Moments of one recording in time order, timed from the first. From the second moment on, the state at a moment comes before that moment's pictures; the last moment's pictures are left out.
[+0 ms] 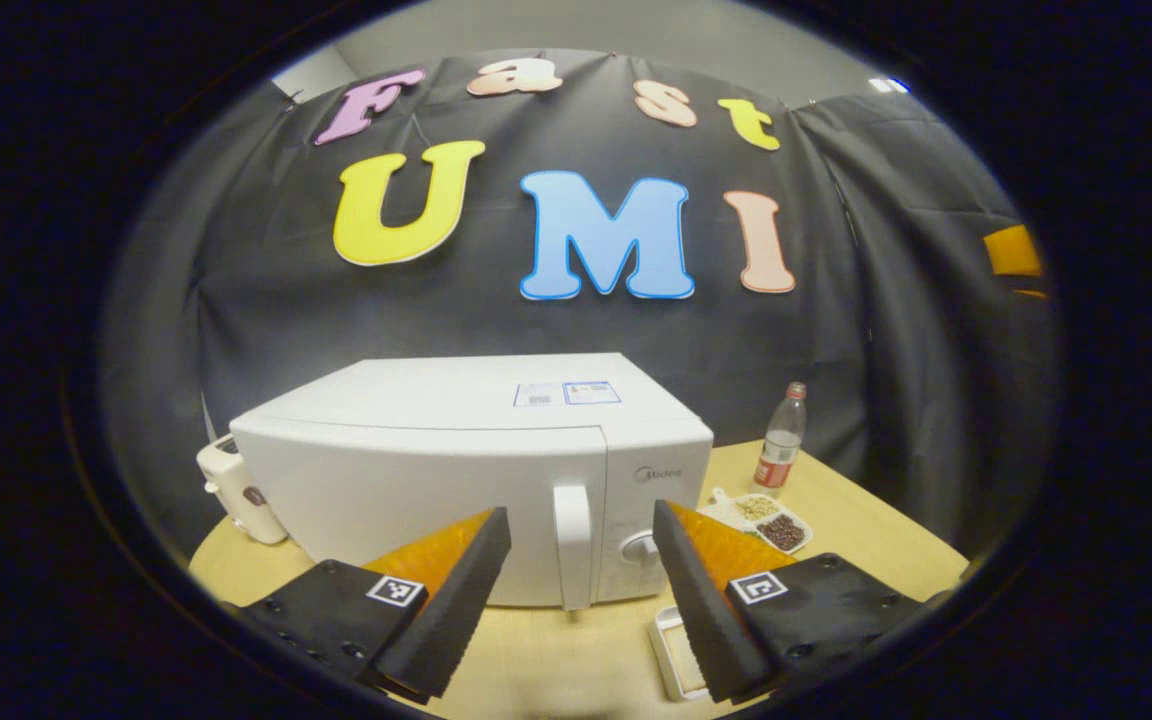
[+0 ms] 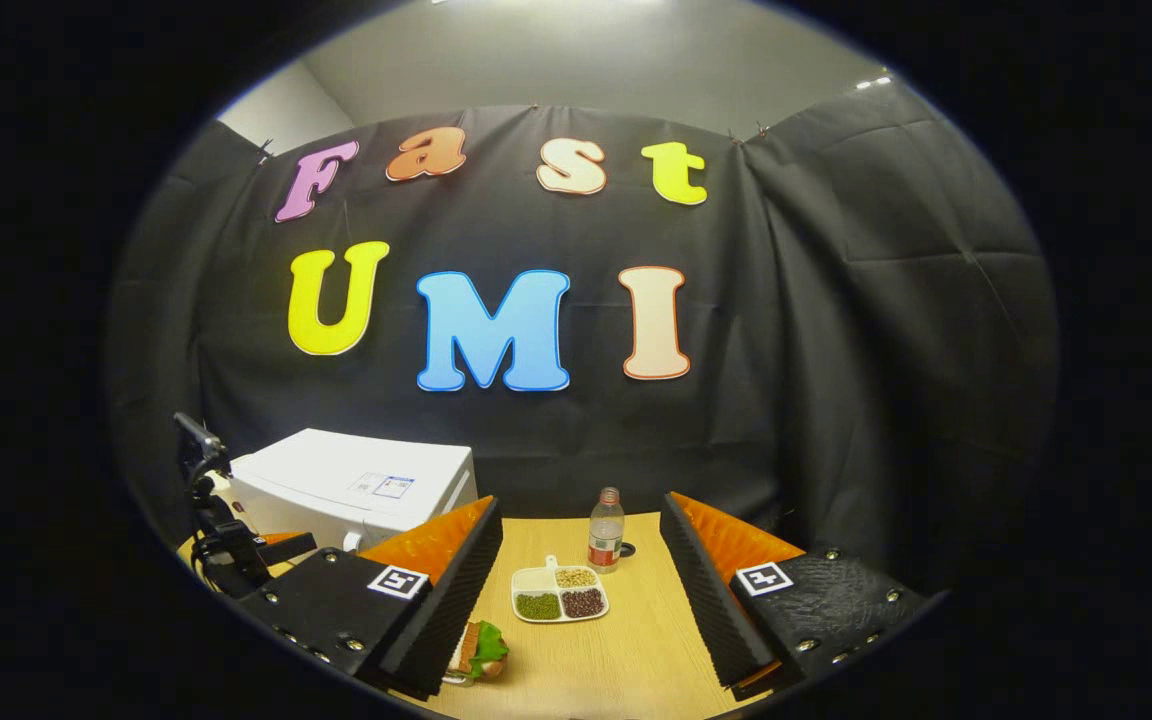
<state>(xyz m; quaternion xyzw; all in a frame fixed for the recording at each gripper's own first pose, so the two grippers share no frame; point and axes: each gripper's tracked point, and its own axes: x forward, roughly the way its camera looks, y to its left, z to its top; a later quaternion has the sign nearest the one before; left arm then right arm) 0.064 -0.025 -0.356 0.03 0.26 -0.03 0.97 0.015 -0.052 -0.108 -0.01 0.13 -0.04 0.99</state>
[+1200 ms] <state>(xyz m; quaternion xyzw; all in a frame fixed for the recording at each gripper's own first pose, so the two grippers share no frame) 0.087 -0.021 -0.420 0.03 0.34 -0.03 0.94 0.018 -0.038 -0.114 -0.02 0.14 -0.03 0.99</state>
